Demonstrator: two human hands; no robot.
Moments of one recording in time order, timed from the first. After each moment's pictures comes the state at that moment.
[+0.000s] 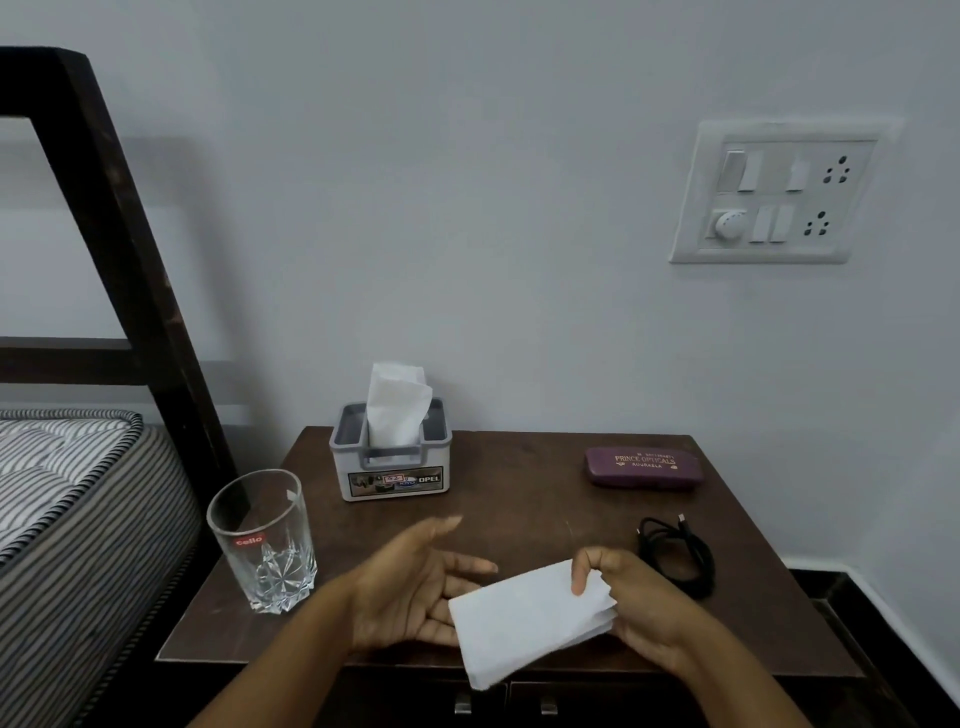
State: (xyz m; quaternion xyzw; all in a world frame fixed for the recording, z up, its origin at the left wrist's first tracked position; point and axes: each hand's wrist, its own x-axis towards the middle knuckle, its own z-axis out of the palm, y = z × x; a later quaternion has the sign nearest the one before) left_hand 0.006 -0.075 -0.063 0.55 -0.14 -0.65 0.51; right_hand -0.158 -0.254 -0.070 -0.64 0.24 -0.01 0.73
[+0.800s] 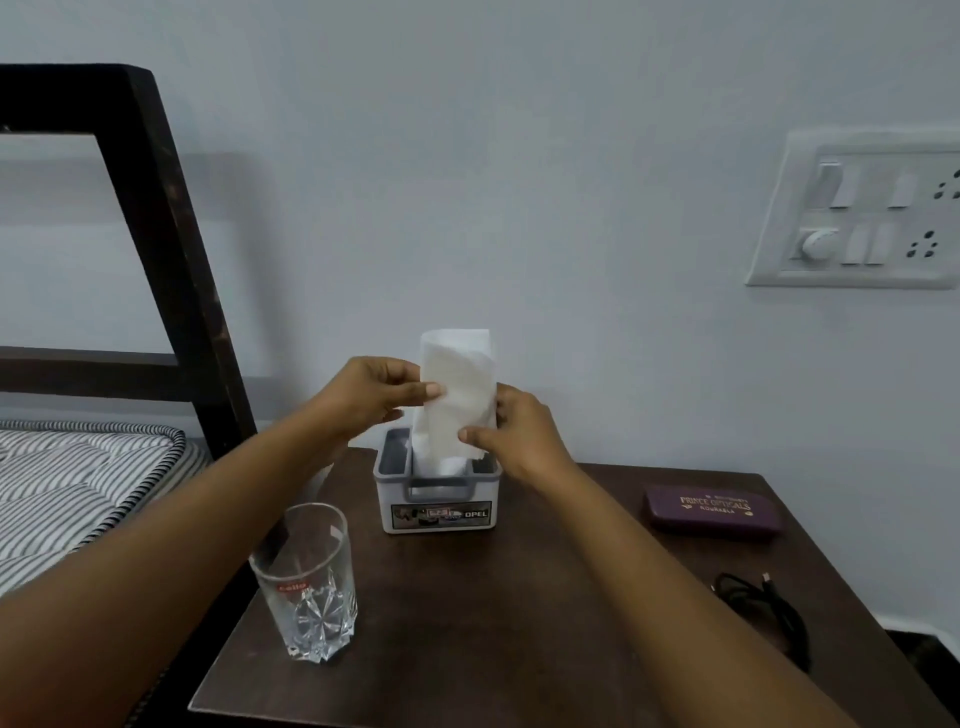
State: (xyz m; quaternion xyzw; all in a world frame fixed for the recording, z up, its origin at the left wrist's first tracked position) left_hand 0.123 -0.072 0.062 0.76 -0.28 -0.17 0.57; right_hand 0.031 -0.217 0.016 -0.84 0.13 -0.20 0.49
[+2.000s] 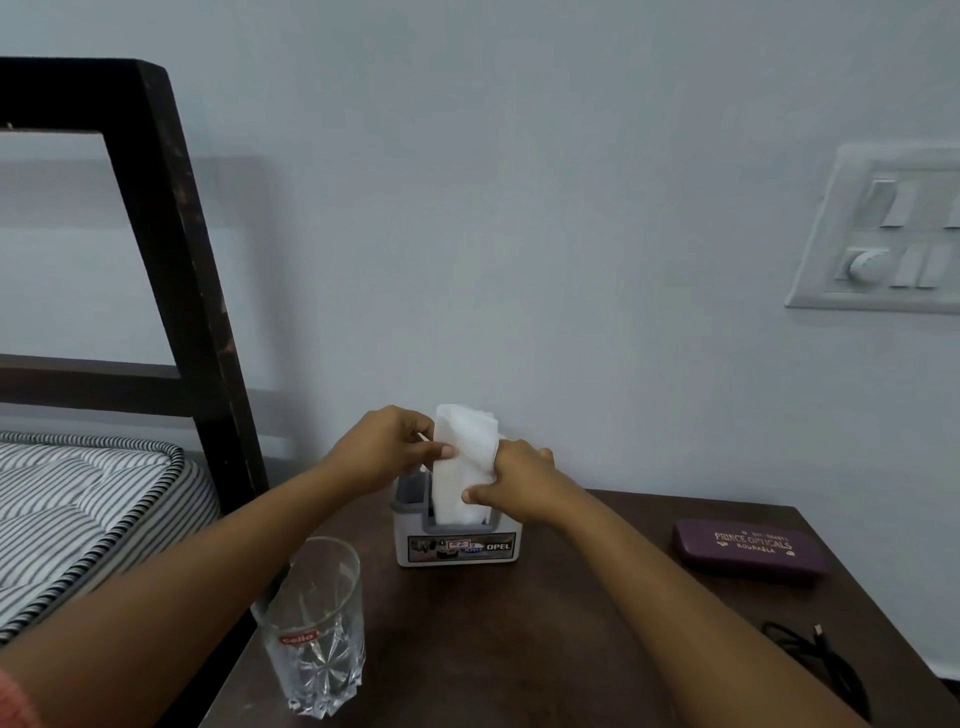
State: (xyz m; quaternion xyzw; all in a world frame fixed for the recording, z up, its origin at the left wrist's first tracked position) left_hand 0.170 -0.079 0.012 0.85 -0.39 -0.06 0.35; right_hand 0.065 -0.223 -0.007 -0.96 0.13 -0.04 0.24
